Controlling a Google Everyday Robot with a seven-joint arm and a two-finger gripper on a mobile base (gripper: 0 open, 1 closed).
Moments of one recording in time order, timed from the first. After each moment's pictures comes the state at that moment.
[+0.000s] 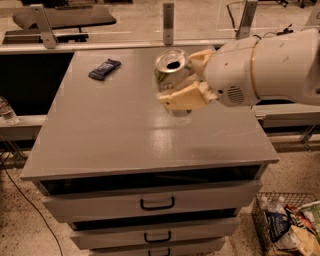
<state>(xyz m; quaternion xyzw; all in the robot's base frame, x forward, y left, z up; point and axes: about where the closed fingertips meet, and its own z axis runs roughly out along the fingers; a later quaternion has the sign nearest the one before) 0.484 -0.035 1.006 -0.52 0.67 0.16 0.51</state>
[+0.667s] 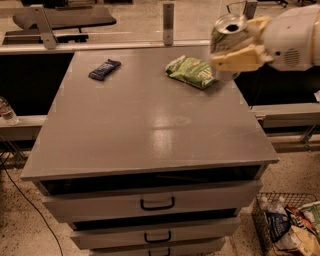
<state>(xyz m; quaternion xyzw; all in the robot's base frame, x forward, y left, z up) 0.554 -0.142 1.043 -0.47 0.67 0.13 0.56</state>
